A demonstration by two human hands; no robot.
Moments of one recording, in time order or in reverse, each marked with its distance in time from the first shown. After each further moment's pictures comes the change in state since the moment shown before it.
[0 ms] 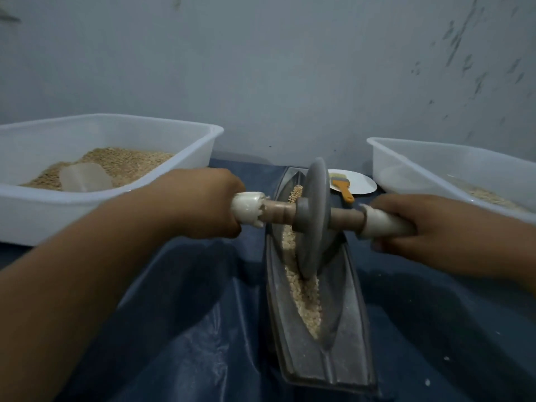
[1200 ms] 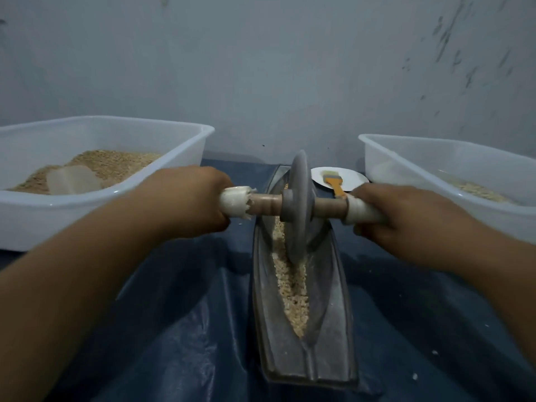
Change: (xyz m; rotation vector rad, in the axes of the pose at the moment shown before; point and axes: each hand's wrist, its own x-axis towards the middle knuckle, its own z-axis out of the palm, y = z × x) left_hand -0.001 0.002 0.003 0.011 0.091 -0.013; right_hand 0.006 -0.001 0.013 -0.097 0.158 -0.032
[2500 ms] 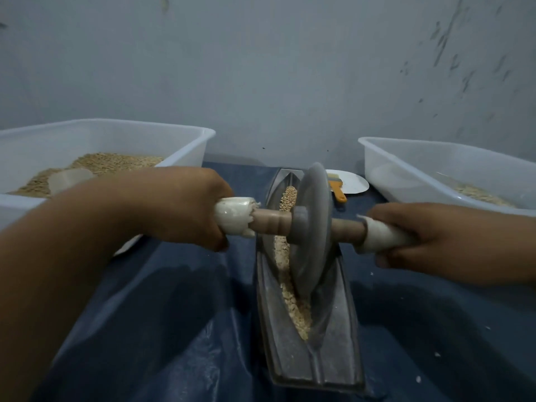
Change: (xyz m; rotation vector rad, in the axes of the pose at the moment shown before) left_hand -0.015 0.002 -0.030 -0.040 -0.259 0.047; right_hand -0.017 0.005 -0.024 0.189 -0.356 0.009
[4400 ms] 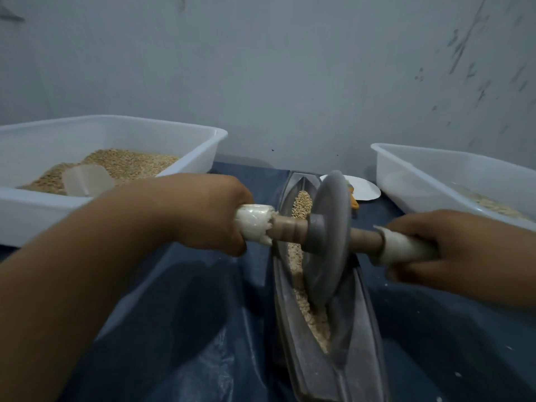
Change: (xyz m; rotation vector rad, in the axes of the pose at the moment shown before) left_hand 0.016 -0.005 0.017 0.115 0.113 0.013; right_hand 0.002 -0.005 0.005 -0.043 0.124 0.017
